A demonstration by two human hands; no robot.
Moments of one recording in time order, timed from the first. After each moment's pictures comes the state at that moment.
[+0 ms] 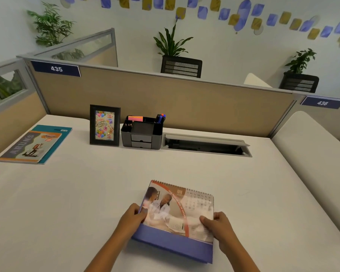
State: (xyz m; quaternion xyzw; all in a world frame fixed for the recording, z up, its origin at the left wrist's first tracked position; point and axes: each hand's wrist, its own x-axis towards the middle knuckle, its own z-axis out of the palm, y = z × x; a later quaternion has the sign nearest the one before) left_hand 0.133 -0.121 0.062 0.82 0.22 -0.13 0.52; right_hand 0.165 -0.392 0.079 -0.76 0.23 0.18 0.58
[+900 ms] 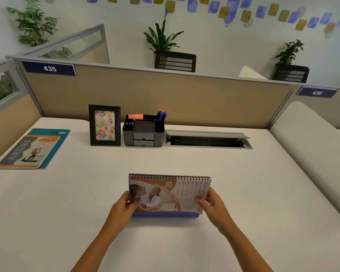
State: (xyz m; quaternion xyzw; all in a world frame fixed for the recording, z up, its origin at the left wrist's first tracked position) left_hand 0.128 -0.059 0.080 0.79 0.11 0.00 0.60; right_hand 0.167 -0.337 0.107 -0.81 0.02 0.10 0.58
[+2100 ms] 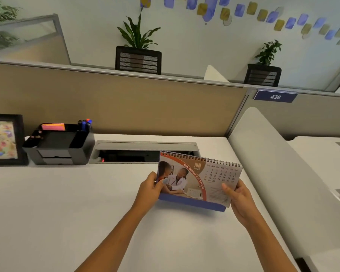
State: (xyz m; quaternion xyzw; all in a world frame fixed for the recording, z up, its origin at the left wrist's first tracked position) left_hand 0.354 -0.395 0.096 0.82 0.05 -0.02 0.57; right_hand 0.336 -0.661 0.138 -0.67 0.10 0.04 0.73
